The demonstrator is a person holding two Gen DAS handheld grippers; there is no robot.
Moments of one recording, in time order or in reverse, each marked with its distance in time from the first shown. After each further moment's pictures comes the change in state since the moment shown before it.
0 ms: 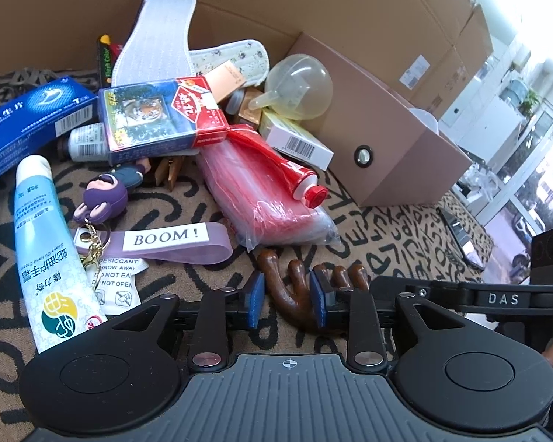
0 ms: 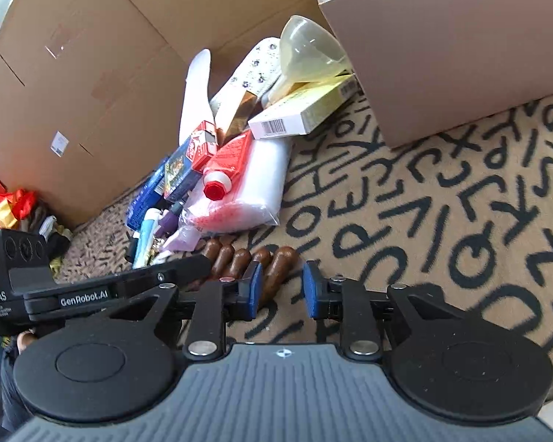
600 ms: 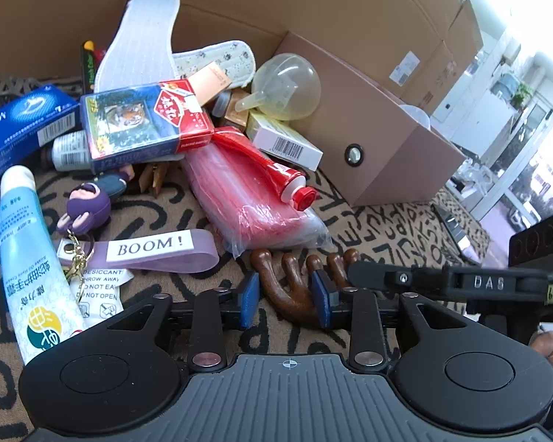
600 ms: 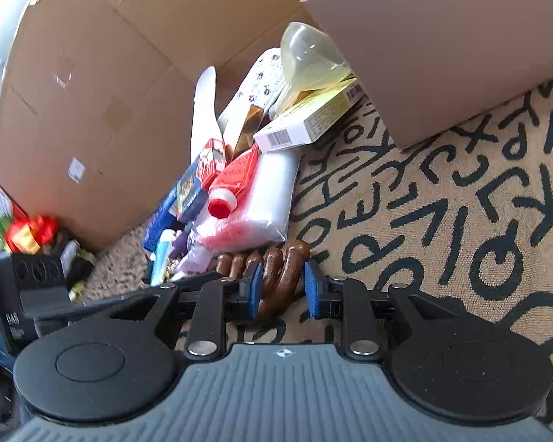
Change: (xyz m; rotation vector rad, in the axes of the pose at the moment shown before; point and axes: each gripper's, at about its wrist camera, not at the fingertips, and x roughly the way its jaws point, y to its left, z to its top) left arm 0.004 -0.006 0.001 0.034 -0.006 -0.008; right arm 0.013 -0.021 0.001 0.089 -0.056 0.126
